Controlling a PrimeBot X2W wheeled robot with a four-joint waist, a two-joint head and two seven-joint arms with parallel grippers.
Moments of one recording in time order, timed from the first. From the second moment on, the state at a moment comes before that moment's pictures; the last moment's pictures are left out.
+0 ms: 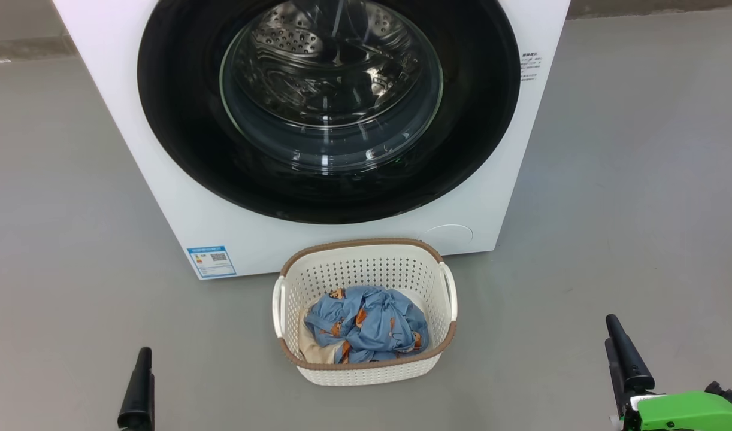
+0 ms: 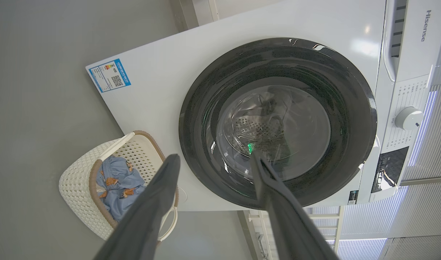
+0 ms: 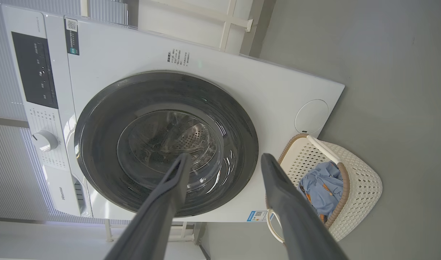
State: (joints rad) left arm -0.02 0.02 0.03 0.29 -1.45 -0.13 0.04; right arm -0.05 -0.07 -0.09 0.31 1.42 0.13 0.03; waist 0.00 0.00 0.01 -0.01
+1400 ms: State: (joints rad) left arm -0.03 0.05 0.01 0.25 -0.86 -0.13 -0.08; right arm -0.09 -0.12 -0.04 0.28 0.87 0.13 -0.08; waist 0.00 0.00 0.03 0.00
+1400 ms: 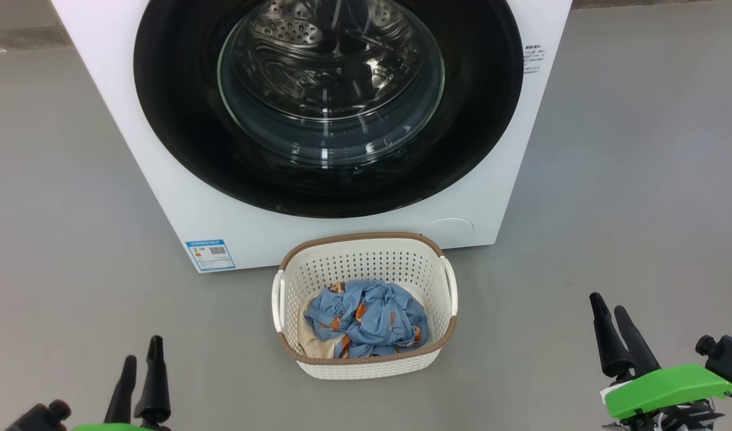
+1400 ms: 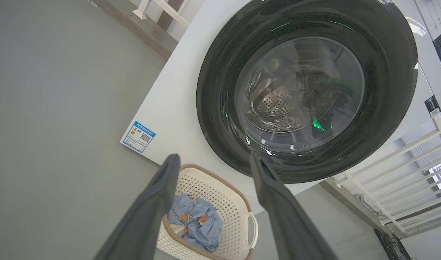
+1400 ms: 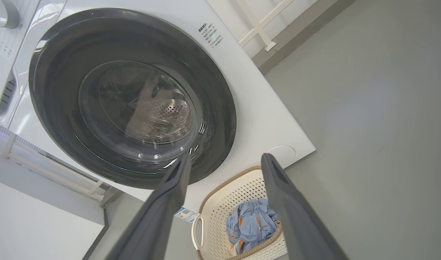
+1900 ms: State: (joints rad) left arm -0.03 0.05 0.01 0.24 -0.66 -0.13 -0.12; right arm -0.11 -0.13 -0.03 0.28 0.69 0.13 -0.13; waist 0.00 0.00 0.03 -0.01
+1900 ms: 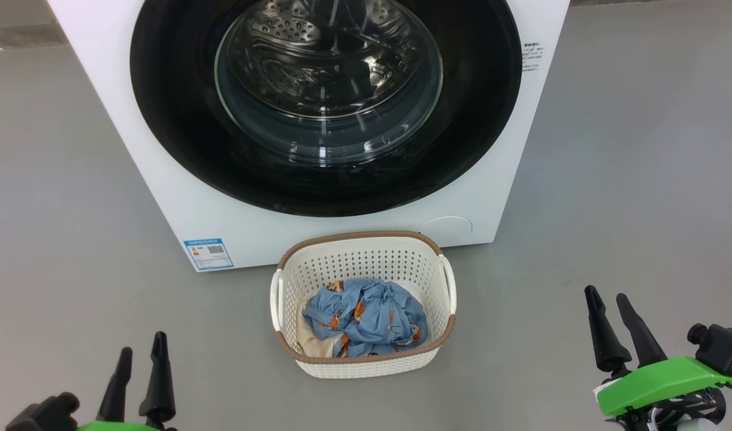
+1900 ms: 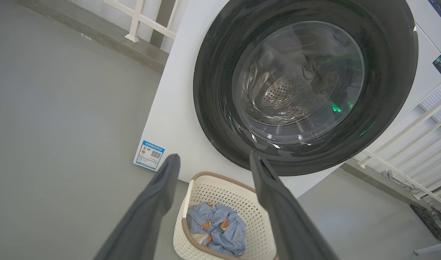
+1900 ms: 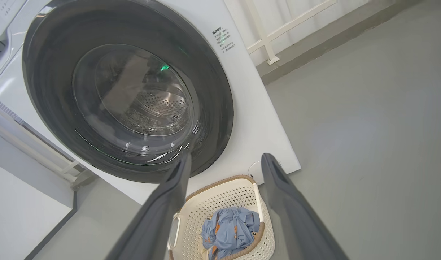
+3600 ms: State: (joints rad) left arm -0.02 0.05 0.04 0.21 -0.10 -0.10 -0.25; right arm -0.17 -0.11 -0.13 0.34 0.10 0.13 -0.25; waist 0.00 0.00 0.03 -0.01
